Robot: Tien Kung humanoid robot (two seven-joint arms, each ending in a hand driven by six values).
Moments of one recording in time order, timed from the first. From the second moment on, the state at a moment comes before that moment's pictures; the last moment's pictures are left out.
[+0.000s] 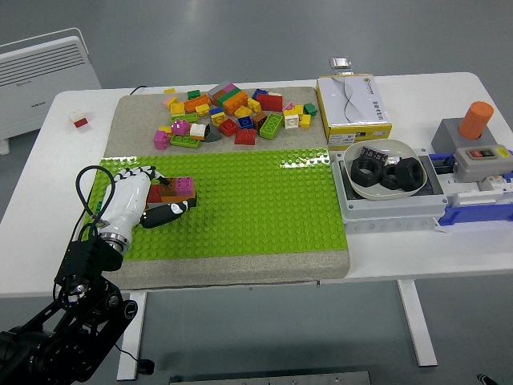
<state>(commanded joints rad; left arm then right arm) -0.26 0.12 -1.04 -1.23 2.27 0.27 0.31 0.10 -0.05 2.27 0.26 -2.27 0.21 -0.09</state>
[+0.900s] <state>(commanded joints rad) -0.20 0.11 -1.05 -1.38 2.27 0.36 0.34 0.09 -0.05 2.27 0.26 -2.27 0.21 -0.09</state>
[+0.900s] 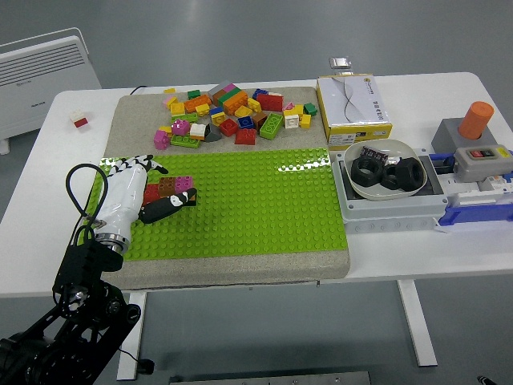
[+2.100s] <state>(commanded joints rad) -0.12 0.14 -1.02 -1.42 2.24 0.30 0.24 0.11 -0.05 2.27 0.23 -2.27 0.21 -0.06</state>
